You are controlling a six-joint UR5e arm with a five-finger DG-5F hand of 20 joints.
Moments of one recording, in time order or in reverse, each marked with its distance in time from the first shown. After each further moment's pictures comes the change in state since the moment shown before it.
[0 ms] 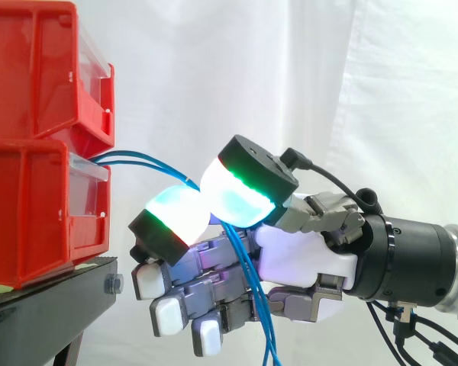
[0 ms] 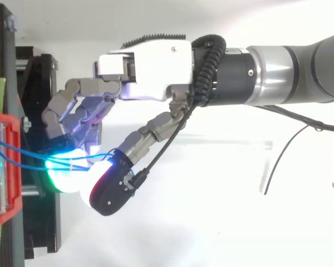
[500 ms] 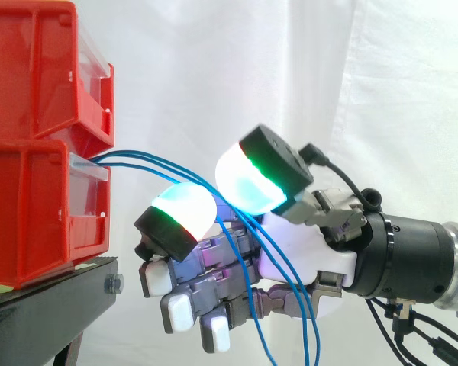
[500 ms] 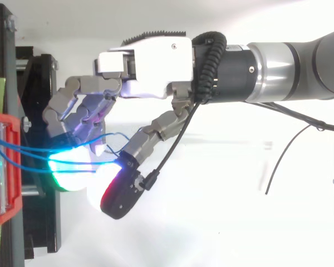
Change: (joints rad) arm -0.006 0.000 0.008 -0.011 -0.013 0.000
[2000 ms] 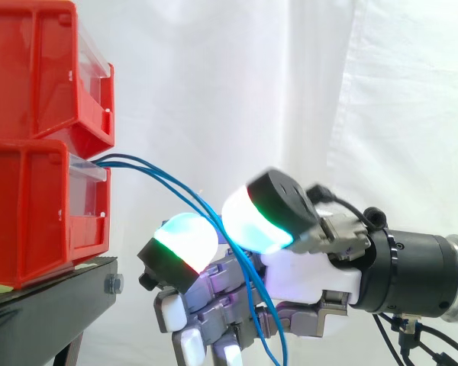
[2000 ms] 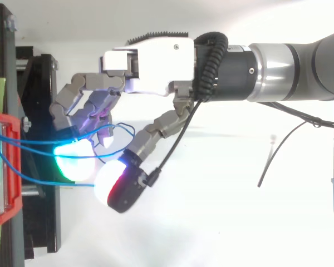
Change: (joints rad) arm 0.000 -0.001 -0.021 -0.012 0.026 -0.049
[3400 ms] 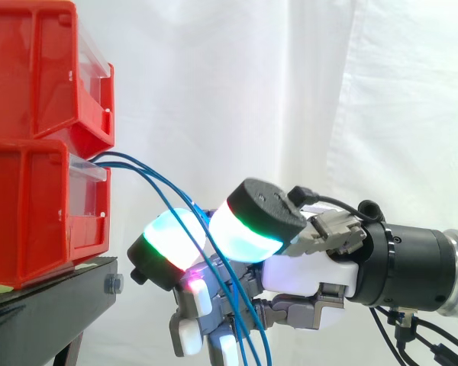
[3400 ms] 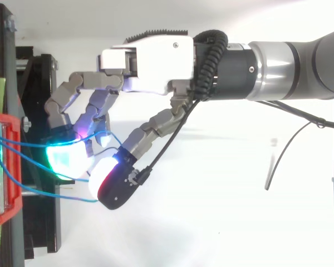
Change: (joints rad) arm -0.002 0.000 0.010 0.000 -0.005 -0.006
